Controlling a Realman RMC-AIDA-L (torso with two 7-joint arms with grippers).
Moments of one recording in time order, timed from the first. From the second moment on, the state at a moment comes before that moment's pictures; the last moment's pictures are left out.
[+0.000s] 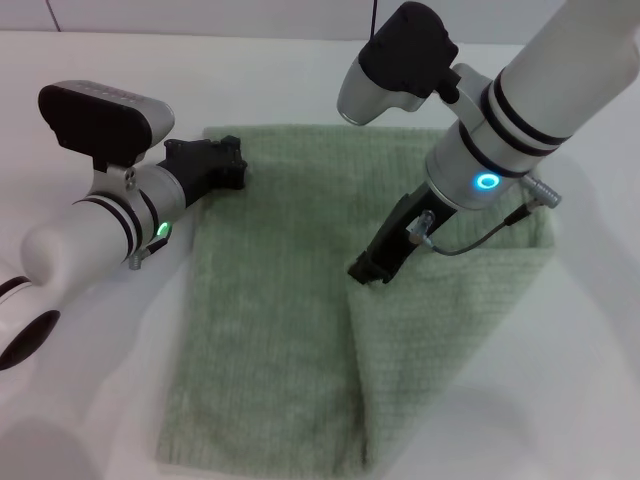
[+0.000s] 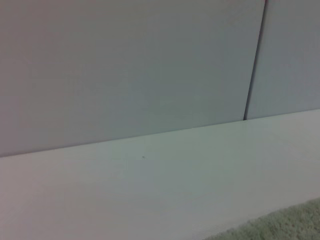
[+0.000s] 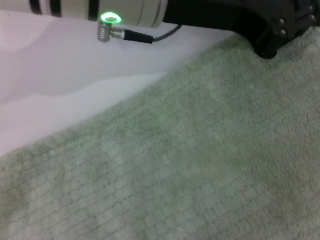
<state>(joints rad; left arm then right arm) -0.65 -2.08 -1.07 -0.31 2.88 0.41 -0.43 0.99 2.08 -1.60 -0.79 0.86 1.34 -0.70</state>
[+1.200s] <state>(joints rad) -0.64 -2.08 -1.07 -0.32 2.88 0.41 -0.43 0.82 2.08 -1.60 -1.28 0.75 1.69 -0.54</state>
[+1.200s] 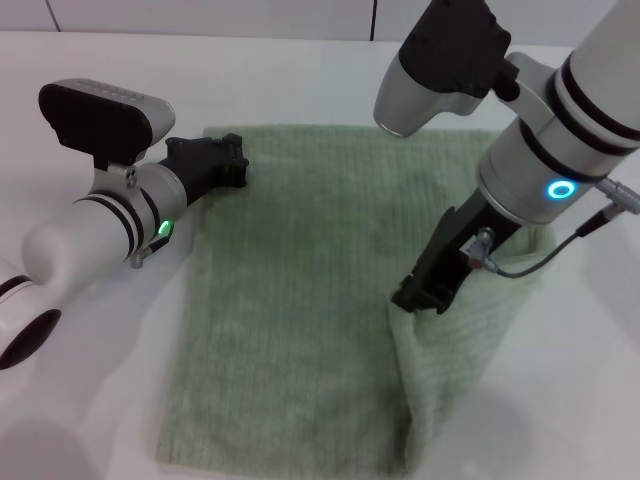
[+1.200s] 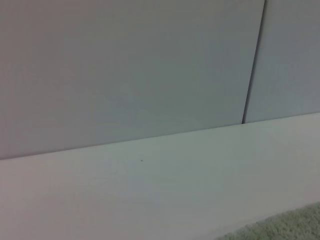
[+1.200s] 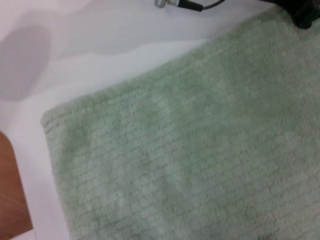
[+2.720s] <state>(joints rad) -0.64 -2.07 -1.09 -0.33 2.88 0.42 -0.43 0.73 2.06 -1.74 -1.38 0.62 1.88 -0.41</state>
